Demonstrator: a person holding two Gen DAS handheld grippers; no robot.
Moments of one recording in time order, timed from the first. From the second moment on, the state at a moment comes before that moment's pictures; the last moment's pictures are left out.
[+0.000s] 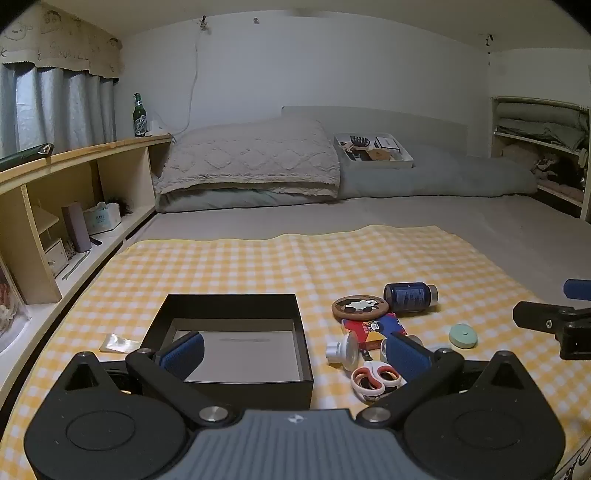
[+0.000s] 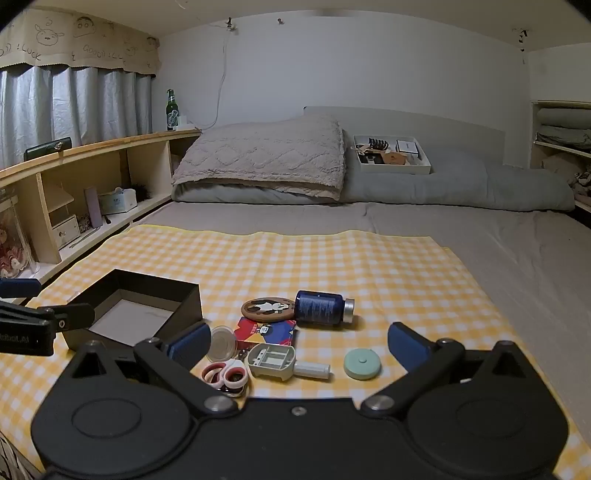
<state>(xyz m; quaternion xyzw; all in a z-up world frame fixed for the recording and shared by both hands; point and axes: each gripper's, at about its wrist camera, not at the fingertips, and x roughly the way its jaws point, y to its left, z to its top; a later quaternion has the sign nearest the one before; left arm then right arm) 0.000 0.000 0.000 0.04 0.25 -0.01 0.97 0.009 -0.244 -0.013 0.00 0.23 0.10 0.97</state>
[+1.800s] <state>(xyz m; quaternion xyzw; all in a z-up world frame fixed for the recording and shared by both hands) 0.000 0.000 0.000 0.04 0.25 -0.01 0.97 0.009 -0.245 -0.013 0.00 0.23 0.10 0.97</state>
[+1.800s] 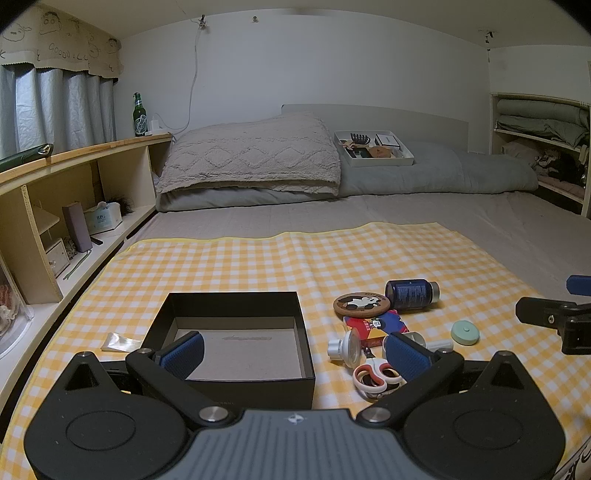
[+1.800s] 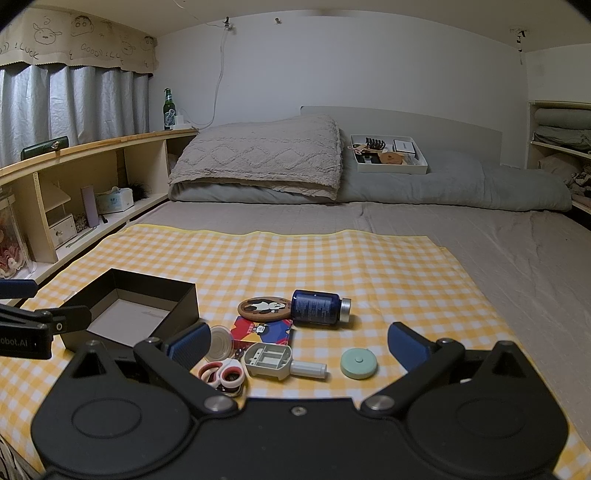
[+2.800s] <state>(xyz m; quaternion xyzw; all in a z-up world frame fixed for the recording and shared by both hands) 0.000 -0.002 -0.001 0.04 0.25 -0.01 0.97 0.010 -0.245 -0.013 0.00 0.23 0.10 0.97</state>
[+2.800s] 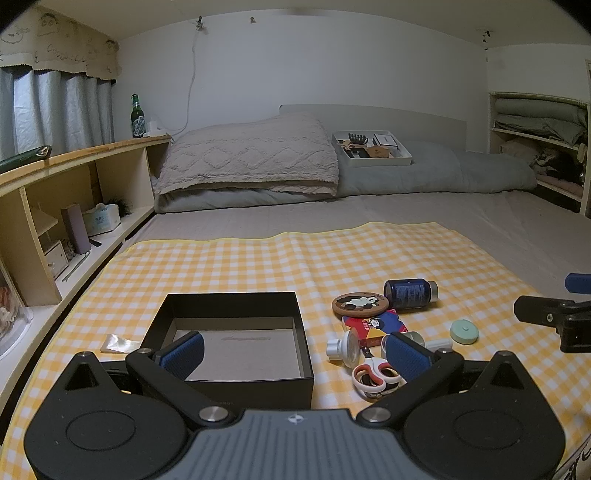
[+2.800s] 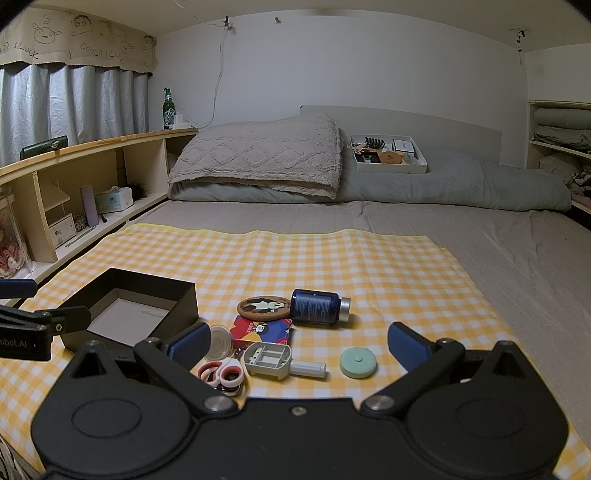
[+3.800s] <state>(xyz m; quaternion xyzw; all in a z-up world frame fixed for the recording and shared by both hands) 0.009 0.037 0.023 0.07 0.23 0.00 0.97 0.028 -0.249 0.013 0.00 0.20 0.12 0.97</state>
